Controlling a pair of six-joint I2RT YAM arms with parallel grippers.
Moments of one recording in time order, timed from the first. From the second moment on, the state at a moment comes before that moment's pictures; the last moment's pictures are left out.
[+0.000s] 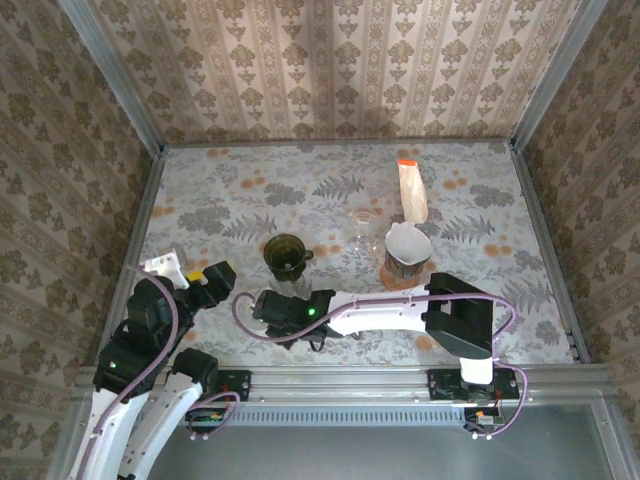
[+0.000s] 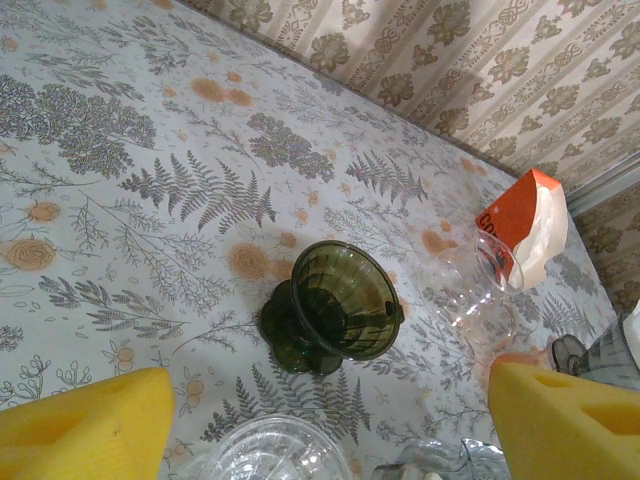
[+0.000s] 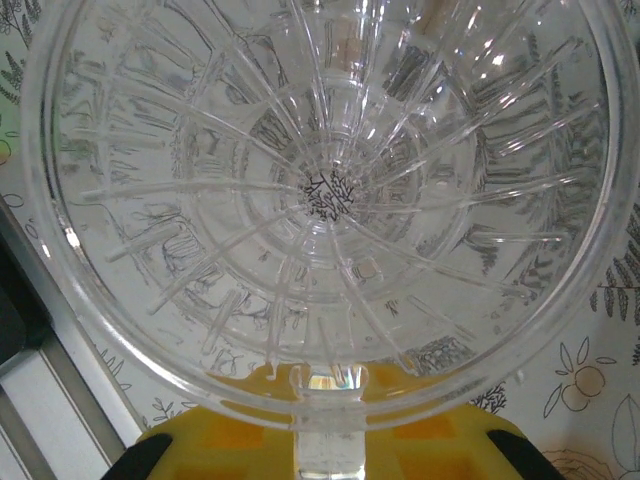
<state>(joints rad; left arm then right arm) -0.43 0.30 0.74 -0.84 -0.05 -0.64 1.28 1.88 1.31 -0.46 0.17 0.35</state>
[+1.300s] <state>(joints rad) -0.43 0.50 0.50 -0.46 0.24 -0.75 1.23 1.23 1.04 -0.89 0.31 0.53</state>
